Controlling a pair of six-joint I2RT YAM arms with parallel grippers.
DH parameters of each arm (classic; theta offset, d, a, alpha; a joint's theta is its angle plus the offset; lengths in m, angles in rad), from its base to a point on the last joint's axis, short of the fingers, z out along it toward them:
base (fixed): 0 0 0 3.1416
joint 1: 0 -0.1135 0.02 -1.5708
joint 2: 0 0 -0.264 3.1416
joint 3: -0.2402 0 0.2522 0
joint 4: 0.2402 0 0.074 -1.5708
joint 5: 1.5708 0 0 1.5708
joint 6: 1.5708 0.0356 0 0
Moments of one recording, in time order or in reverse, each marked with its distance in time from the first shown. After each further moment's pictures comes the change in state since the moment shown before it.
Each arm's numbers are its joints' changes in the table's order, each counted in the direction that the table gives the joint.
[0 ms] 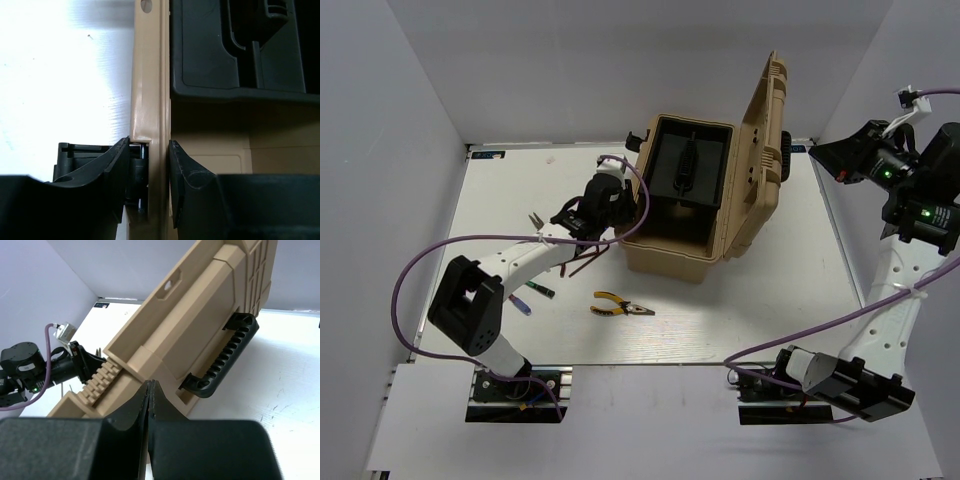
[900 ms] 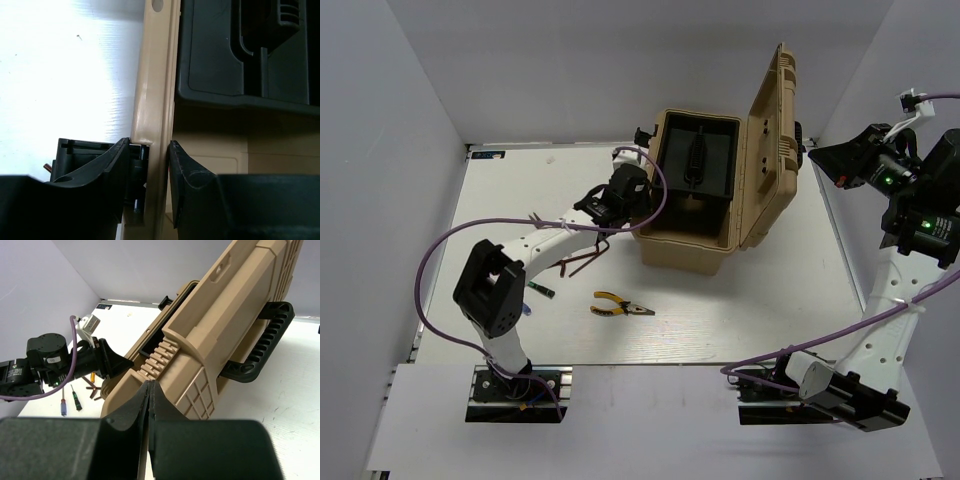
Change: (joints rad) left arm 0.066 -0.169 -0.233 0.146 -0.128 -0.138; right arm 0.000 0.059 0.001 0.015 -0.005 0.005
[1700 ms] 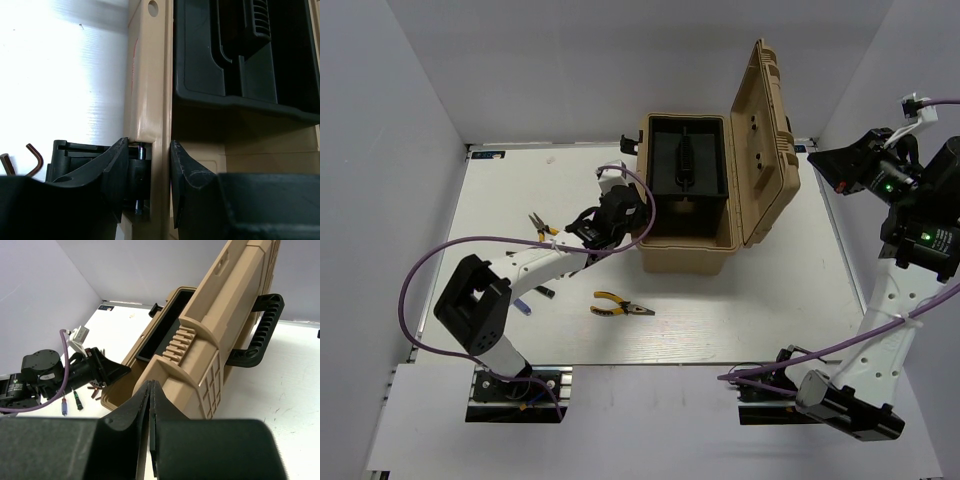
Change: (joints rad) left arm 0.043 0.141 0.245 -0.185 -0.089 -0.166; right arm 0.000 0.050 0.000 0.016 0.000 0.004
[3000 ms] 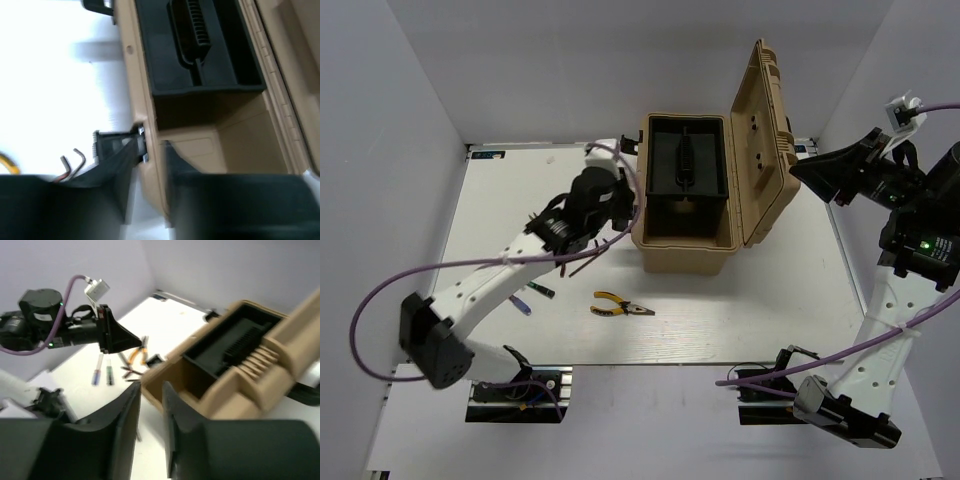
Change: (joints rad) left arm -0.003 0.208 -0.175 0.290 0.057 0.249; right arm -0.001 0.035 0.003 -0.085 -0.285 -0.005
